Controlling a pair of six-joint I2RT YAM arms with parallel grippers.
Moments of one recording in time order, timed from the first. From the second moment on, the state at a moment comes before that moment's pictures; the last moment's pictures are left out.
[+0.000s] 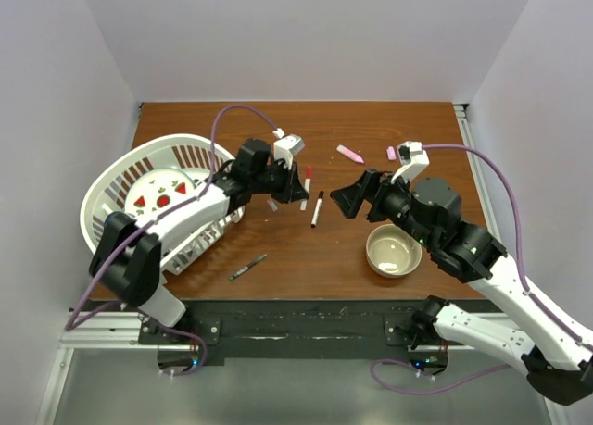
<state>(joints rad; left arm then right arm) -0.58 1.53 1.06 -0.07 0.46 -0.27 0.78 0.83 1.05 -0.46 0.16 0.65</state>
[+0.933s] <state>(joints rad) -0.60 2.02 1.39 -0.42 0.23 -0.31 0.78 0.80 0.99 -0.63 0.30 0.58</state>
